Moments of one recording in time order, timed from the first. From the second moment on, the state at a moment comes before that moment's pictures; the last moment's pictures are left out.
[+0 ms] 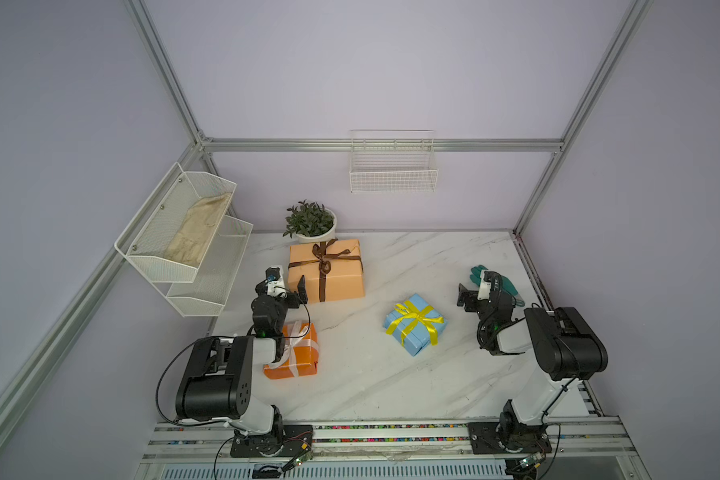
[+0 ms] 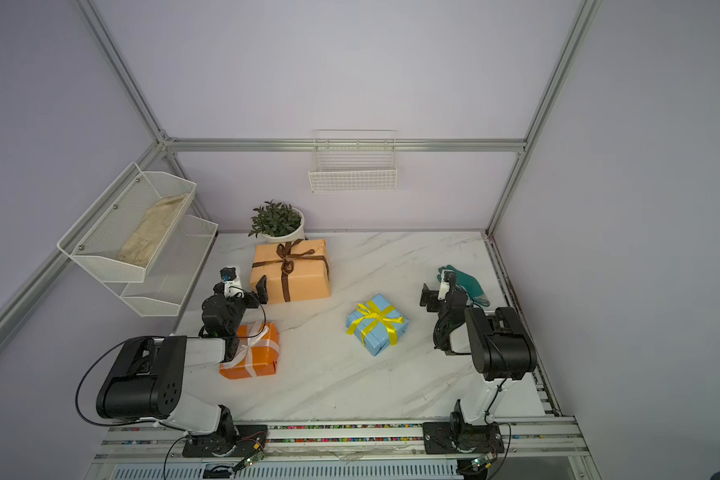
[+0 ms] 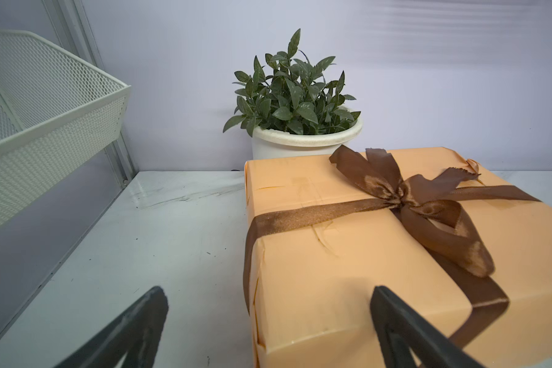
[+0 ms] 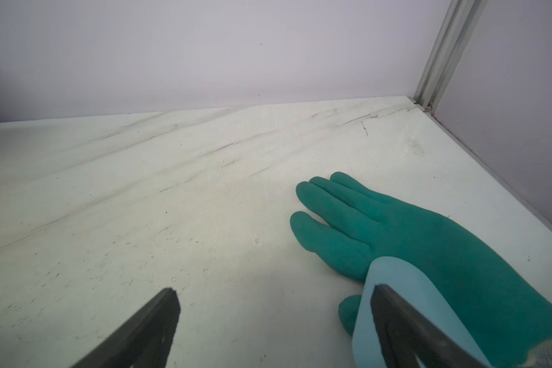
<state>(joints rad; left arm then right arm) 0.05 1.53 0.41 1.01 0.06 0.00 0.00 1.77 0.45 1.03 0.03 0.06</state>
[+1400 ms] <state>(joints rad) 0.05 1.14 0.45 0.47 -0.09 -0.13 0.00 1.46 0.79 0.44 0.10 0.26</state>
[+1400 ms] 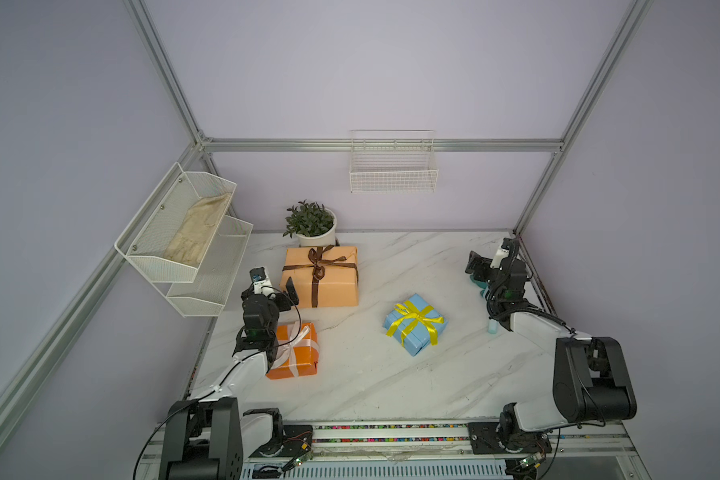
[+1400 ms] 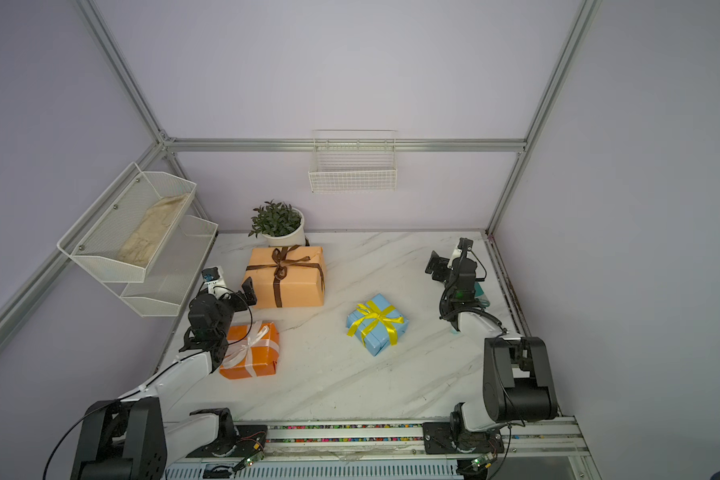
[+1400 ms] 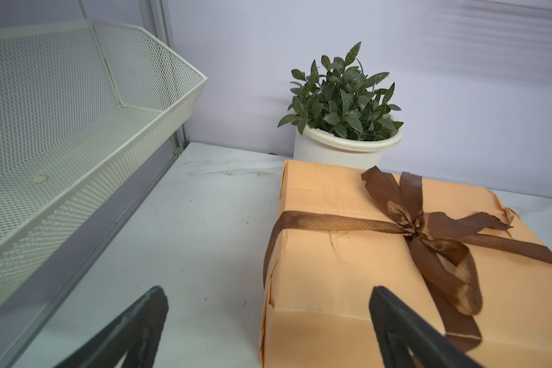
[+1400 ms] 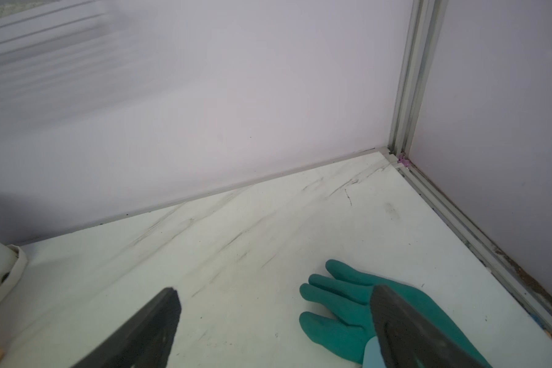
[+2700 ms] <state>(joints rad) -0.66 1.38 0.60 0.19 0.18 -0.83 0.29 1.37 0.72 -0.15 -0.47 0.67</state>
